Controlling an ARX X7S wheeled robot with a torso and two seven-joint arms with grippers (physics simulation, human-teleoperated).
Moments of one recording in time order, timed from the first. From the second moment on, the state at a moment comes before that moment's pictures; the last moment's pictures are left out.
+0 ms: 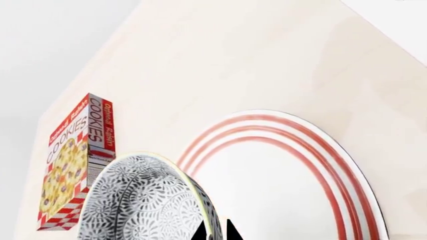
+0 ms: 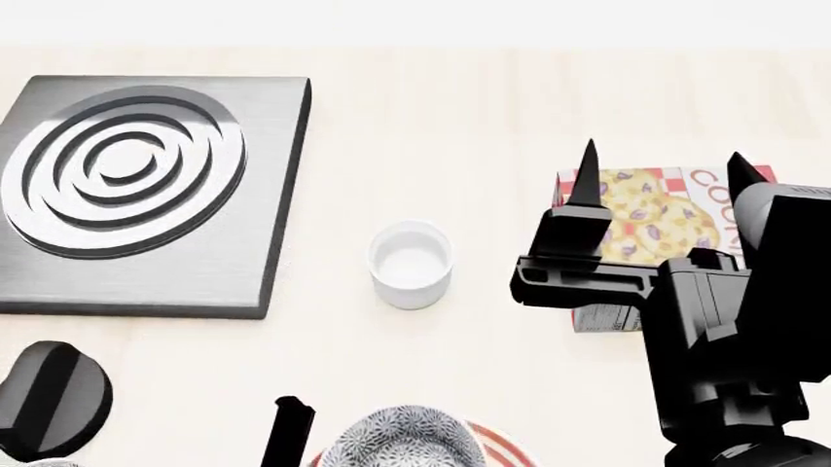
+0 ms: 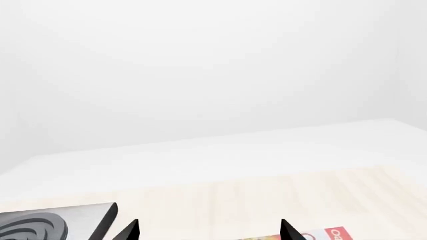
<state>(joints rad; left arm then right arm) -1.23 -0.74 1.52 0.52 -0.21 -0.34 0.43 0.56 0.41 0.07 -0.63 0.81 0.88 0.44</state>
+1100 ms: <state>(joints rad) -1.16 -0.73 1.55 0.49 -0.17 -0.33 0.39 0.57 0.43 0.06 -0.63 0.84 0.88 0.46</state>
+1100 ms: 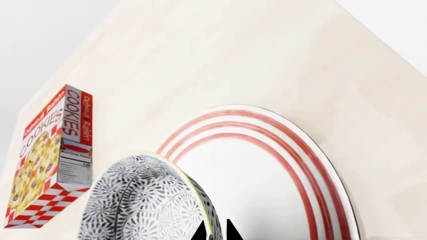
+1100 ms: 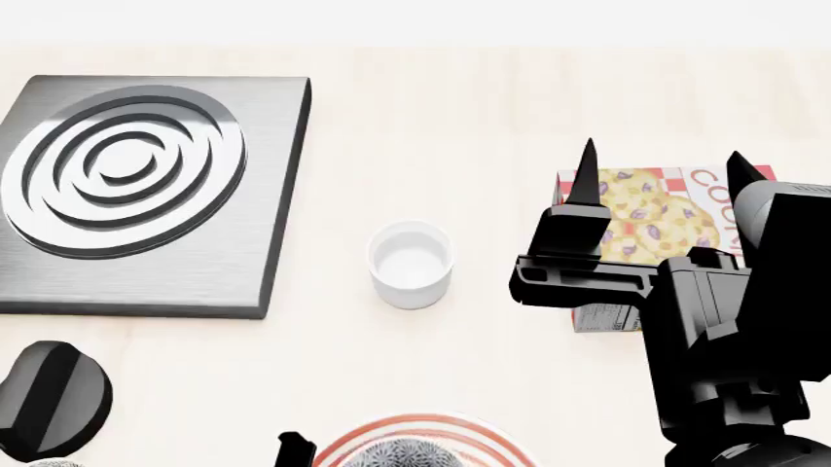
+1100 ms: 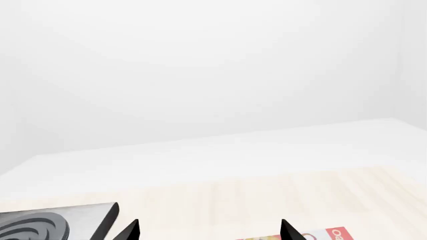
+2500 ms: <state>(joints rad) -1.12 -0.72 1.57 0.48 -0.12 -0.33 0.35 0.57 0.44 0.05 -0.62 0.85 0.86 0.47</state>
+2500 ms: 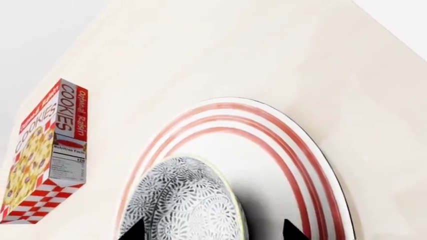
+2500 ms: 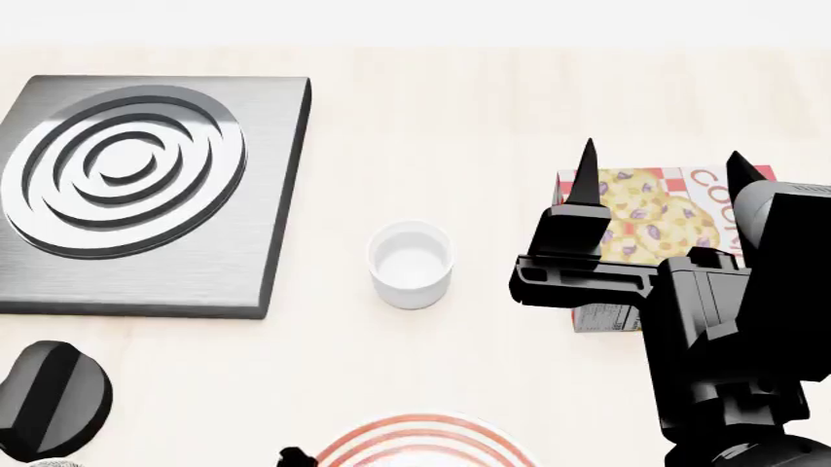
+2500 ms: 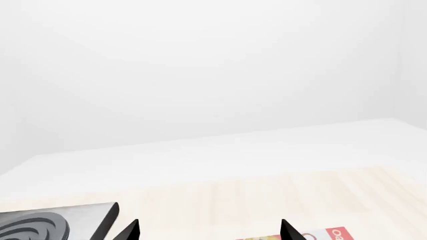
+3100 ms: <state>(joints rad) -1.15 -0.70 1.49 0.54 -0.20 -0.37 0.32 0.56 0.45 0.04 -0.61 0.85 0.85 0.47</state>
